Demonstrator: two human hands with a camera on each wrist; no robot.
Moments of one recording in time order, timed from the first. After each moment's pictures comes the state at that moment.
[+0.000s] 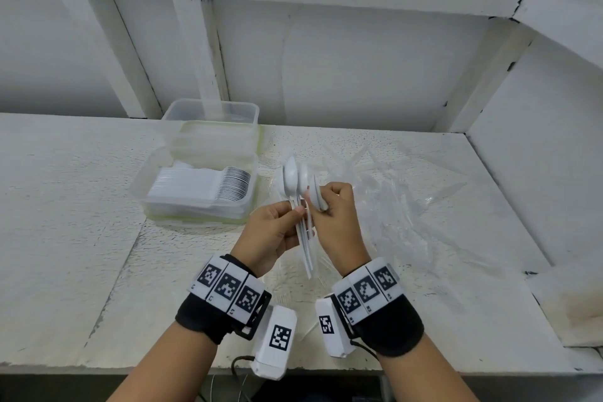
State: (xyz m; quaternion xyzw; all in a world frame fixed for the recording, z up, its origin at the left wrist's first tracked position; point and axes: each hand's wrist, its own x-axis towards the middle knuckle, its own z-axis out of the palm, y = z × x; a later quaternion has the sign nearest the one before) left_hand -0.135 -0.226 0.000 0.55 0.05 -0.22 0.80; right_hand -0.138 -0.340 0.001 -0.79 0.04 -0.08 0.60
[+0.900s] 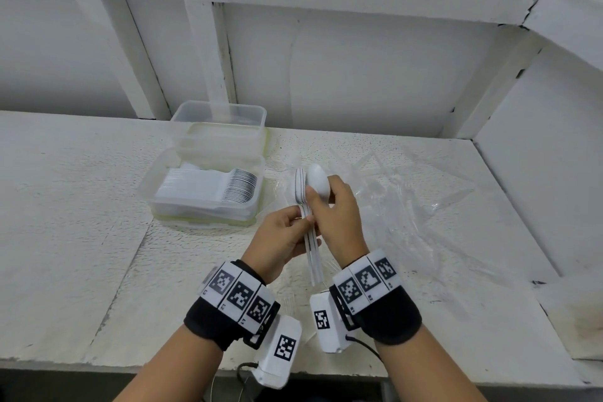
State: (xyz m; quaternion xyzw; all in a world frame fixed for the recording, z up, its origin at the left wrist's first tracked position) left_hand -0.139 -0.229 -0.001 0.61 0.04 -0.20 0.77; right_hand -0.123 -0.335 0.003 -0.83 0.04 -0.11 0.55
